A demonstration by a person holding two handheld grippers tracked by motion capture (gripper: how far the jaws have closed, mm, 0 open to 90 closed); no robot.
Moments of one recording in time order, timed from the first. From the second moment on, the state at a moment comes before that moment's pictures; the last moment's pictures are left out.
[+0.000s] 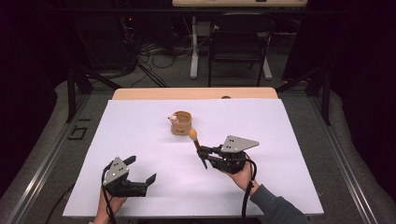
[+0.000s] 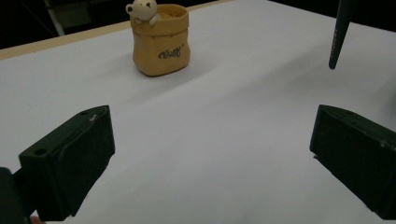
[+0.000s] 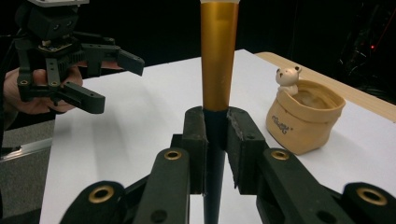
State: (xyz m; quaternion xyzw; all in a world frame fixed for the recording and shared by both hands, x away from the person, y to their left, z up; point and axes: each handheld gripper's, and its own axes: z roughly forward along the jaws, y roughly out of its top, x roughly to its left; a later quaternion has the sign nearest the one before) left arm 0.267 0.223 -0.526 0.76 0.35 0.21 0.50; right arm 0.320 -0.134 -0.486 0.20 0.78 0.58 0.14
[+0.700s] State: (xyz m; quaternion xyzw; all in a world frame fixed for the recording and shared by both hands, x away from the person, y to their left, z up) left arm 0.294 0.168 -0.496 0.75 0.33 0.20 0.54; right arm 0.324 -0.105 -0.495 0.19 0.78 0.59 0.12
